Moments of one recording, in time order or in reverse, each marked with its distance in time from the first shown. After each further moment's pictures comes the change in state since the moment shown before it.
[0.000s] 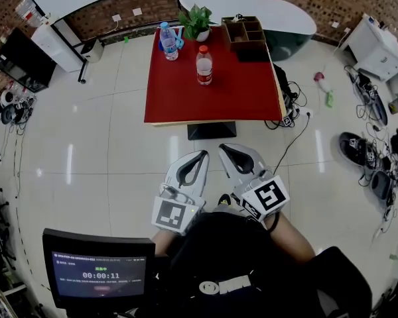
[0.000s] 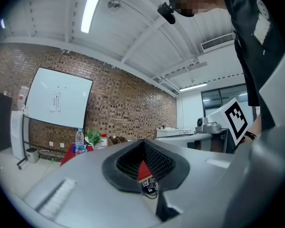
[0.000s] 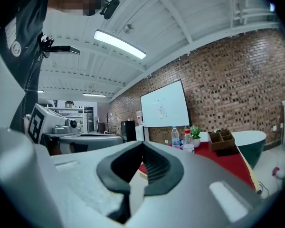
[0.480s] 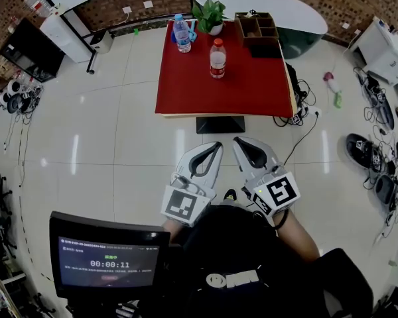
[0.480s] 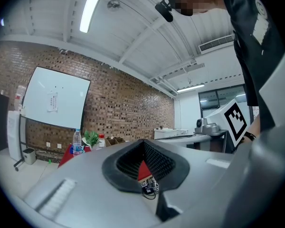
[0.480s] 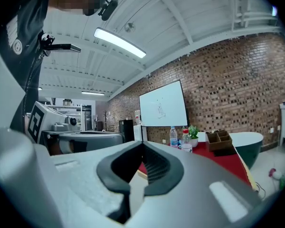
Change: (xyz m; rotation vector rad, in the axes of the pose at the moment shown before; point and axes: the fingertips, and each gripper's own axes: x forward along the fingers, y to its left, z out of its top) left arm 0.003 -0.002 0.001 0.007 -0.006 -0.037; right arm -0.002 -0.002 0.000 -0.010 0.007 -0.024
